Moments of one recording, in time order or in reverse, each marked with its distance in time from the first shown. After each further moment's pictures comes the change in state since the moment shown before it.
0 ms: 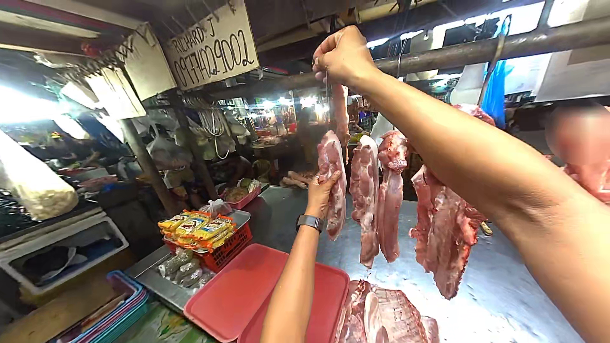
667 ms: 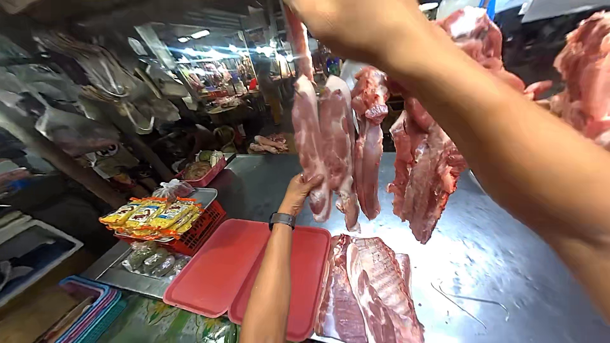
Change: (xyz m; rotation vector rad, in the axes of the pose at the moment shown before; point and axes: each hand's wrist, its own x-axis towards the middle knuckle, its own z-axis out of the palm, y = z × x) left_hand -0.013 -0.111 -0.045 0.099 -0.320 -0.222; right_hand -0.097 0.046 -0.034 -0.424 0.015 -0.469
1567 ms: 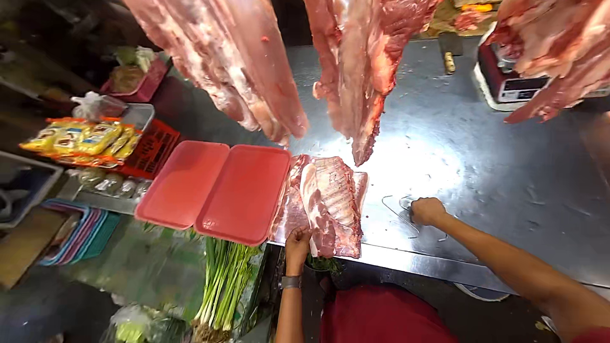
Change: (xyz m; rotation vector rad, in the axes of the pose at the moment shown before) left_hand -0.314 -0.227 0.157 0.317 0.489 -0.765; right_hand -0.717 0.137 0.035 -0.211 -1.706 0.980
